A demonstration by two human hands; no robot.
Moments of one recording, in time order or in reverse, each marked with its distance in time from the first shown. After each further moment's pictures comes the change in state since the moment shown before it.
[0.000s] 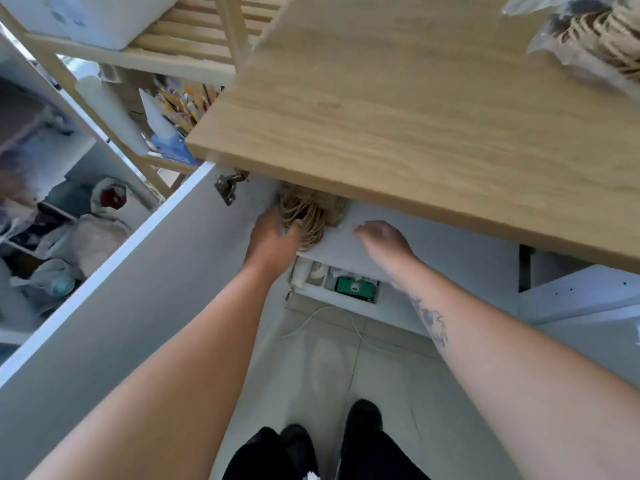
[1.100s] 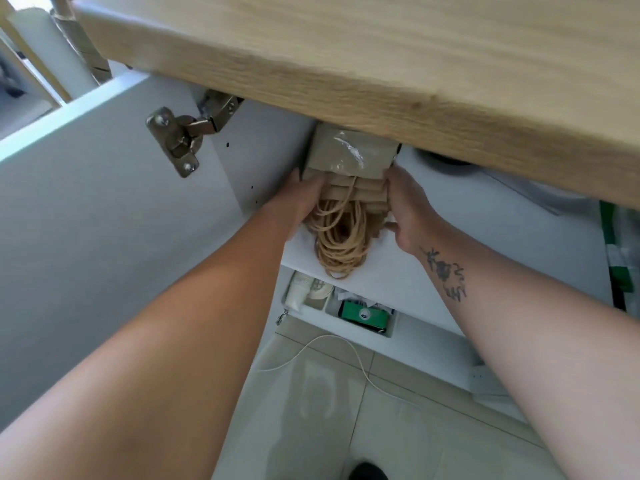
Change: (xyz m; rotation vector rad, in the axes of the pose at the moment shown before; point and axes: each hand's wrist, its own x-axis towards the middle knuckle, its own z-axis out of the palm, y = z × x) left_hand 0.171 -0.034 0.069 -0.303 -0.166 -0.192; right_hand 0.183 0.013 0.042 0.524 0.078 -0.014
